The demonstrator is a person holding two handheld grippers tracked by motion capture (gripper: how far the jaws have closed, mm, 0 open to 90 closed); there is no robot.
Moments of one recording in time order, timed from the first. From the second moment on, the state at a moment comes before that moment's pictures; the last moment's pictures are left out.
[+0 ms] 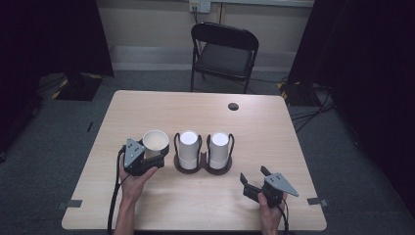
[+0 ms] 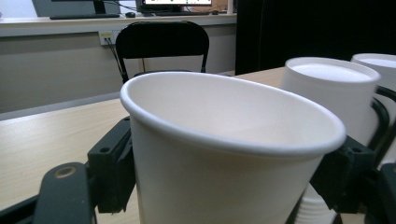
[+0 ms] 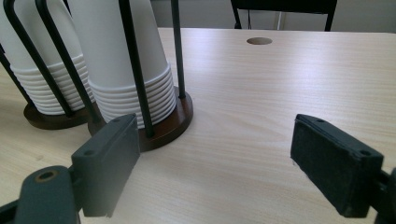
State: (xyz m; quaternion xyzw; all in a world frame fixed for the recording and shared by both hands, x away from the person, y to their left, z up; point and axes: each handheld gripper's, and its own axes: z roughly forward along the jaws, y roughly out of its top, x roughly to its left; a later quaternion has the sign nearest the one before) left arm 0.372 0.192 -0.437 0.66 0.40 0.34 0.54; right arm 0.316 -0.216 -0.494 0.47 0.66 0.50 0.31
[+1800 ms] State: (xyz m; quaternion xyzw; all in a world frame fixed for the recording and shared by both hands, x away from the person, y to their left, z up) left arm 0.440 0.202 -0.489 0.70 0.48 0.28 0.46; right arm 0.312 -0.213 -0.494 0.46 0.67 0.51 0.30
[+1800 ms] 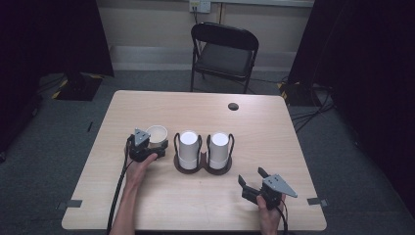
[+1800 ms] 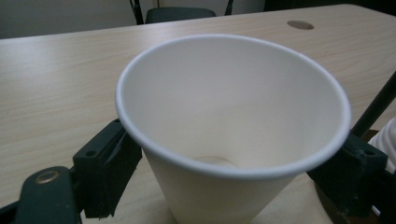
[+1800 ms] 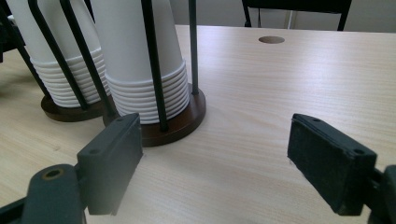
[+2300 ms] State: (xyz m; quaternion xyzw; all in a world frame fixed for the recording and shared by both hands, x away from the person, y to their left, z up) left arm 0.416 0.214 -0.489 0.69 0.49 0.29 0.46; right arm 0.312 -0.213 -0.494 0.46 0.66 0.51 0.30
